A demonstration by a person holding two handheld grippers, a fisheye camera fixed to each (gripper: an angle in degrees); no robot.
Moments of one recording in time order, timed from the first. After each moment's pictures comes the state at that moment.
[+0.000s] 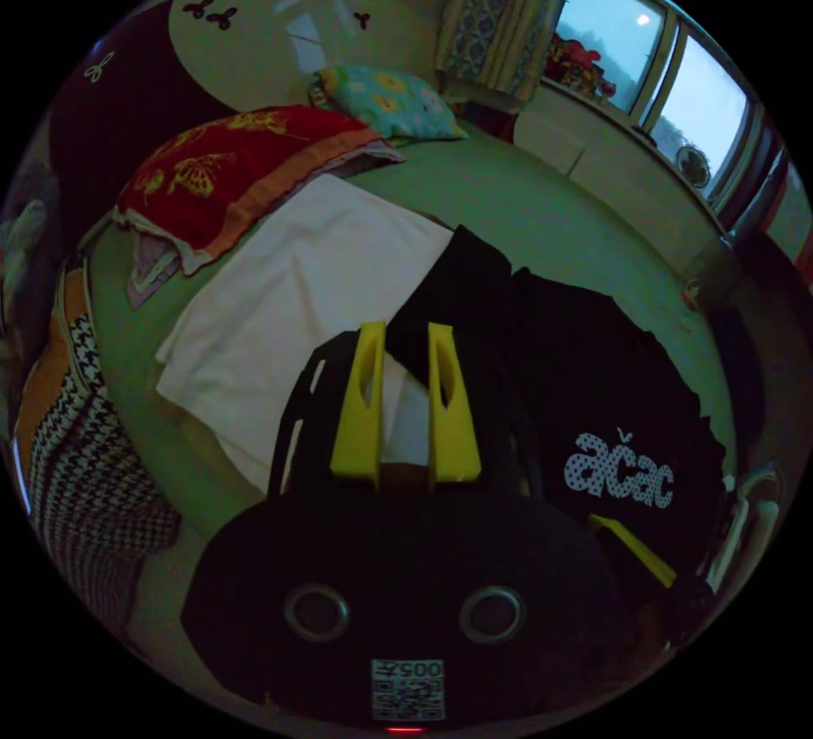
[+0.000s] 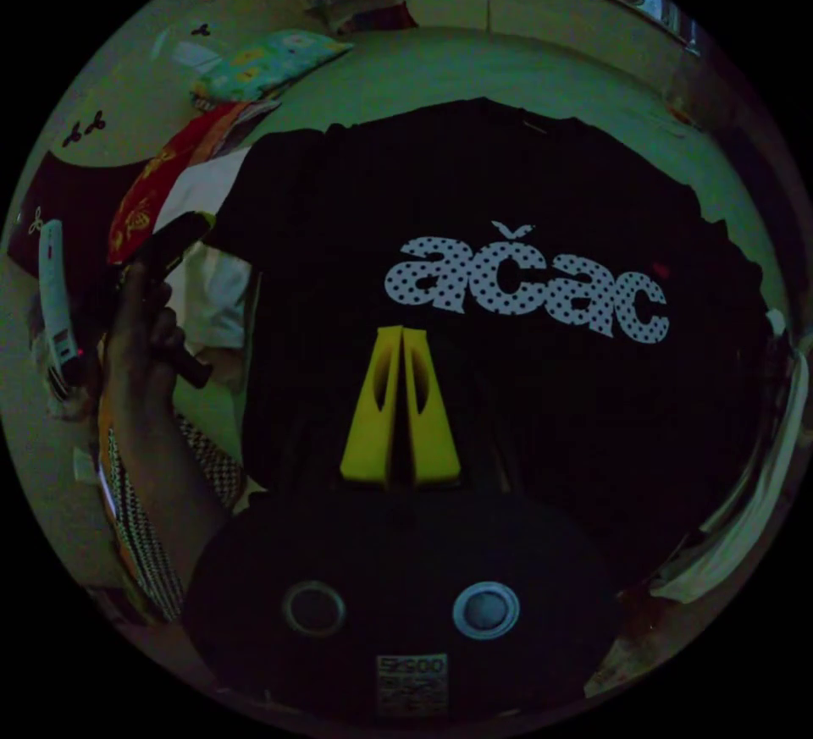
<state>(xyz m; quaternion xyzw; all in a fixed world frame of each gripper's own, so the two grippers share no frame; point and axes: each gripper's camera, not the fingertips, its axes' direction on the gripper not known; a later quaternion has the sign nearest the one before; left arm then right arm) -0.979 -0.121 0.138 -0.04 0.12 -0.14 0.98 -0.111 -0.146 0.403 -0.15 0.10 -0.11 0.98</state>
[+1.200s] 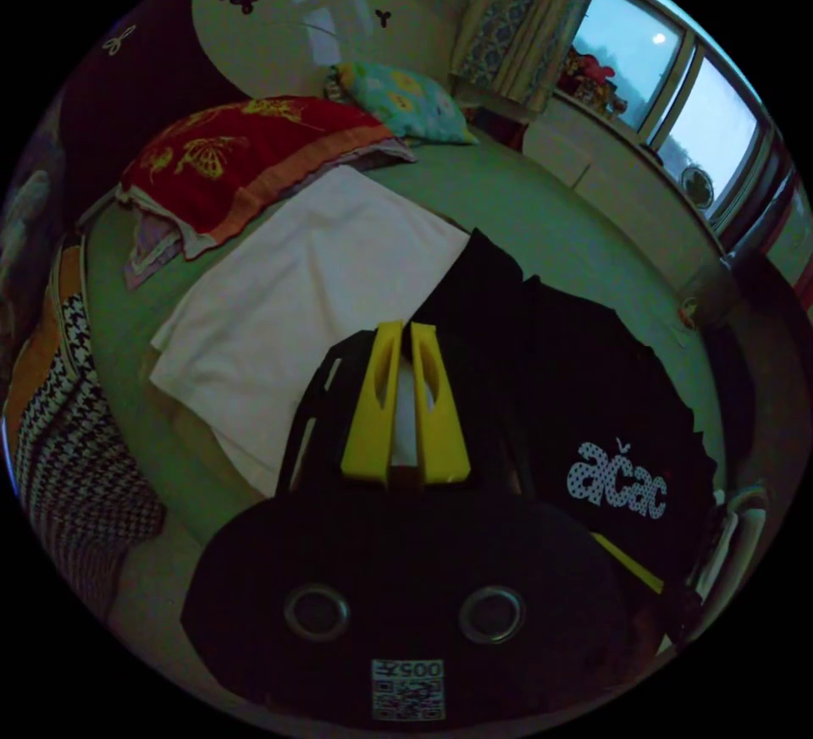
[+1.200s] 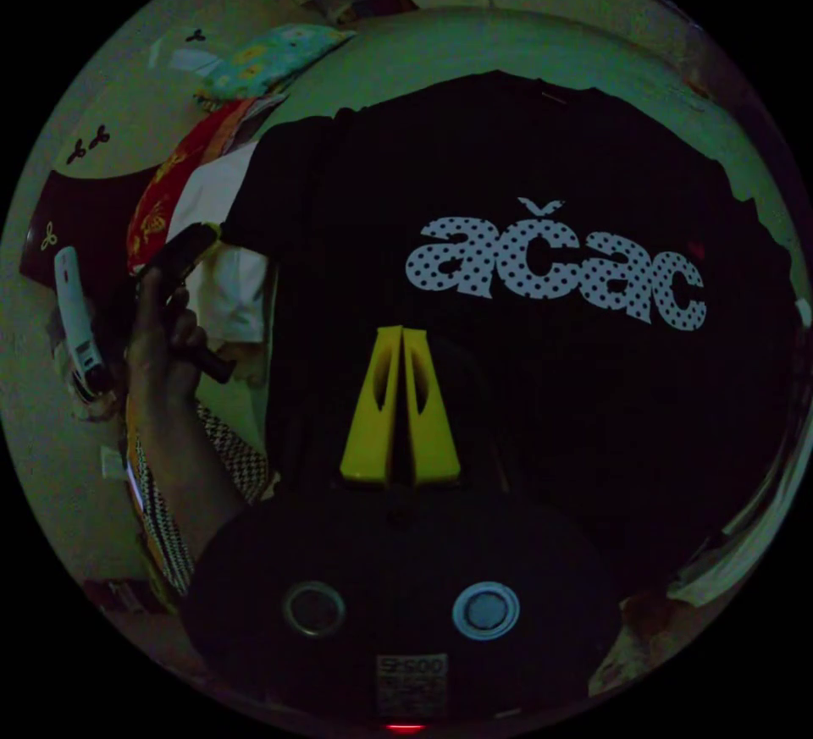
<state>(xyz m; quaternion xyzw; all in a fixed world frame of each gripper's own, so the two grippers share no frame) -0.998 -0.154 0.231 -0.03 0.13 -0.18 0.98 -0.144 -0.247 0.510 -0.18 0.08 -0.10 0.97</state>
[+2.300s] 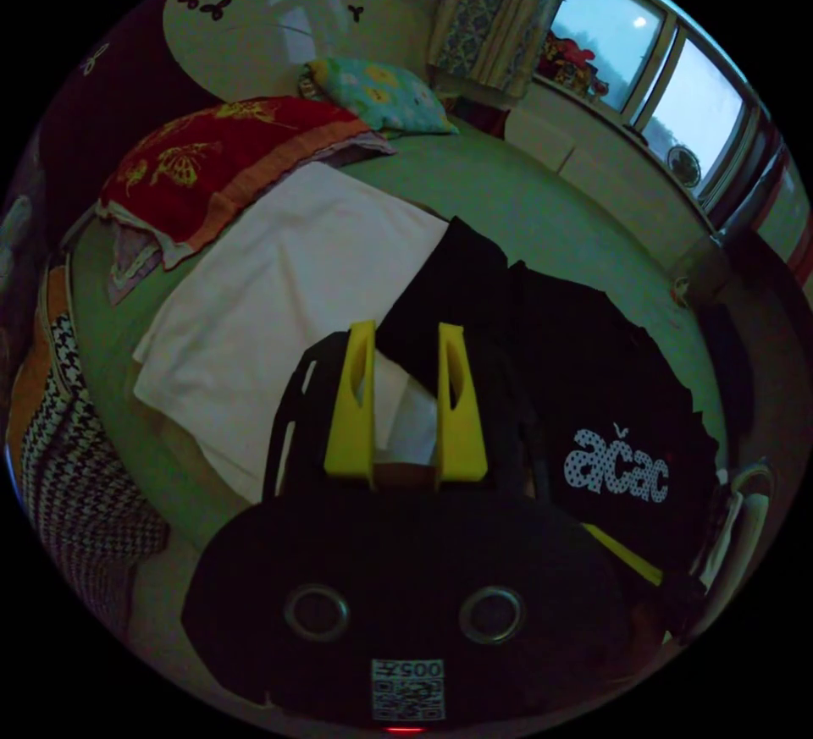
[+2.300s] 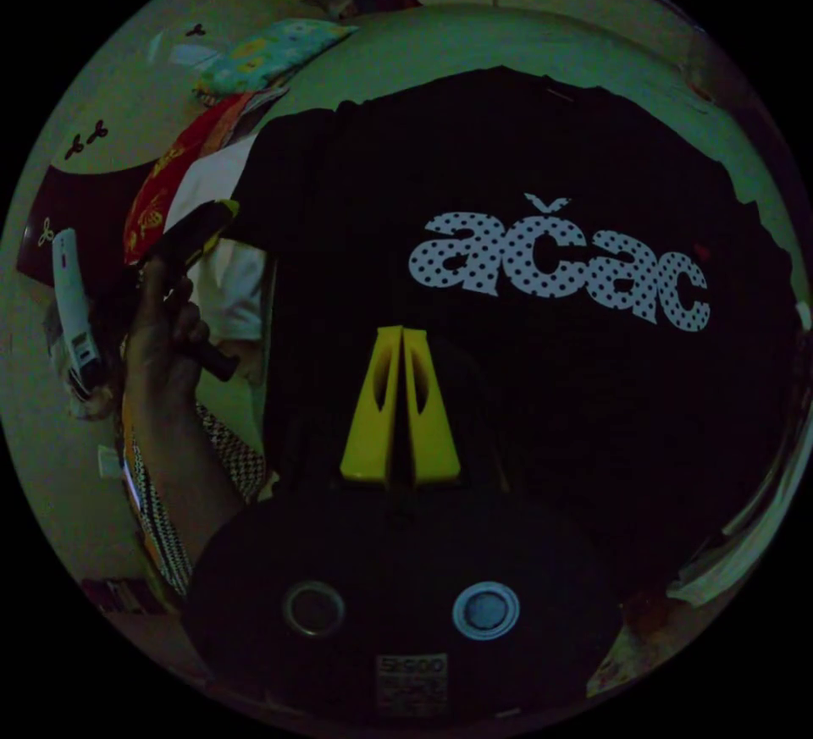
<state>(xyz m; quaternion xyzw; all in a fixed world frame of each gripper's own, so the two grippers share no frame) -1.009 -0.155 0.261 -0.04 0.15 -0.15 0.98 -0.250 -0.322 0.555 -0.19 0.08 -0.10 0.97</state>
